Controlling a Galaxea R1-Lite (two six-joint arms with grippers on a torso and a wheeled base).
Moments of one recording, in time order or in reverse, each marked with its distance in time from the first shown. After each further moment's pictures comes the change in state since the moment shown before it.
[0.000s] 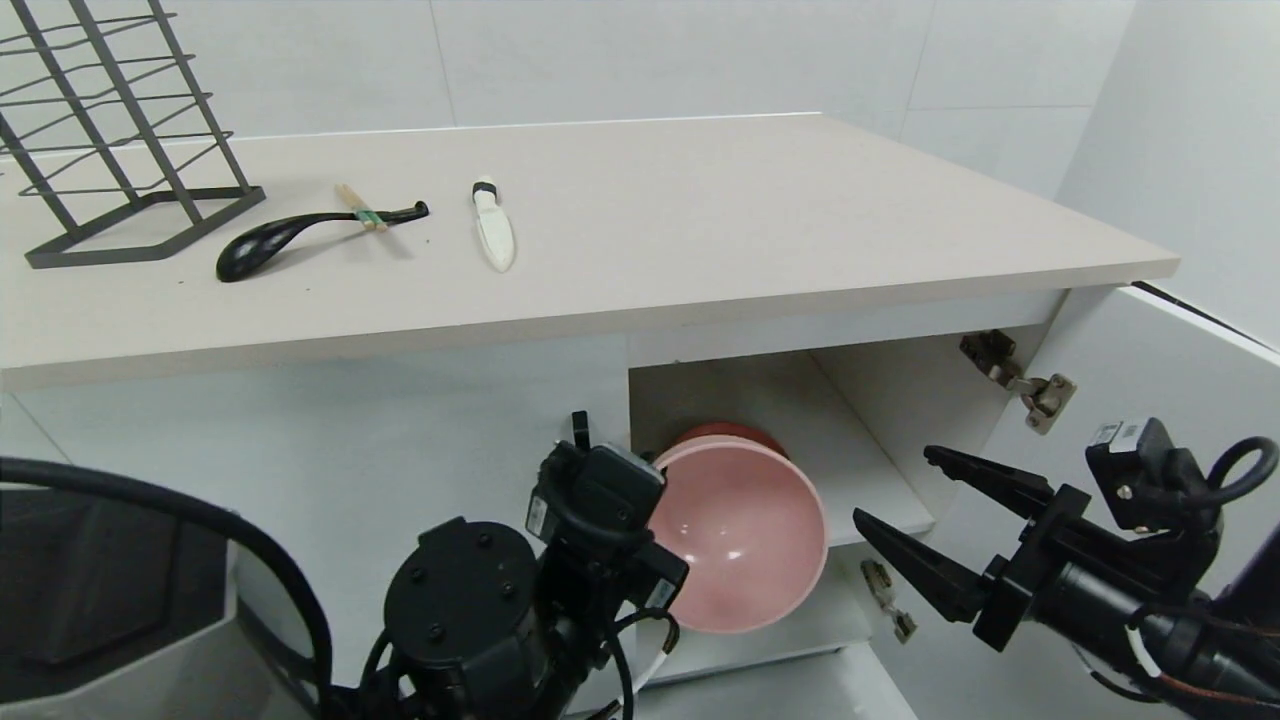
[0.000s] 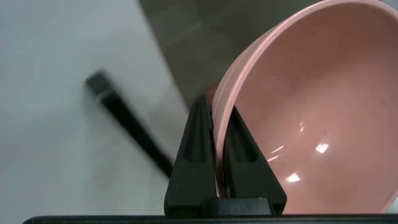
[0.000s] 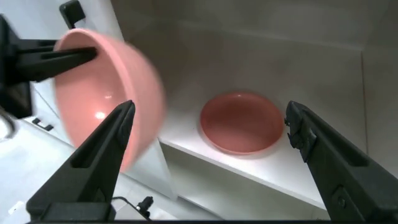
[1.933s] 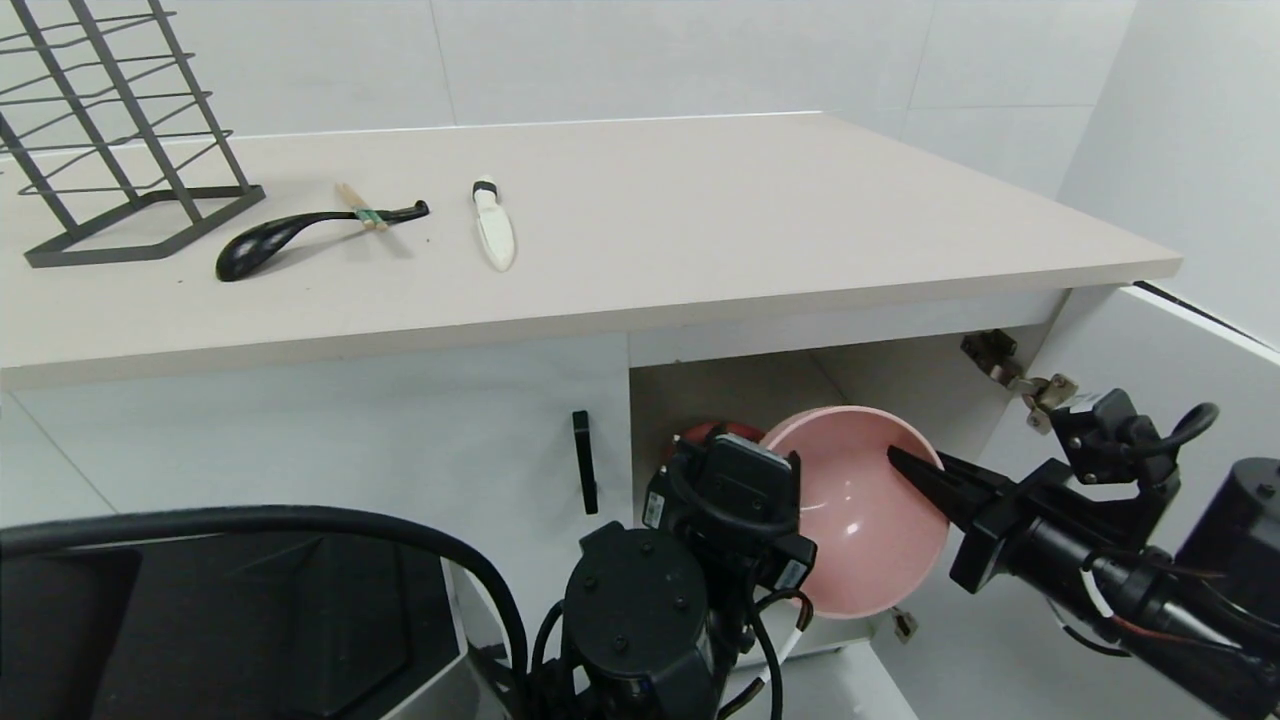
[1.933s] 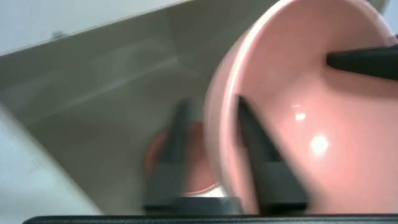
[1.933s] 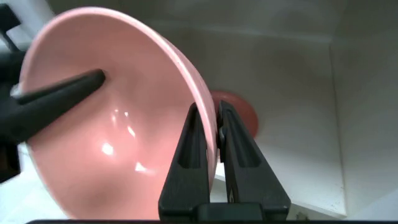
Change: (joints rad) left arm -0.105 0.185 -0.307 -0.001 0.087 -0.055; right arm -0.069 0.078 -0.069 0.001 -0.029 0.005
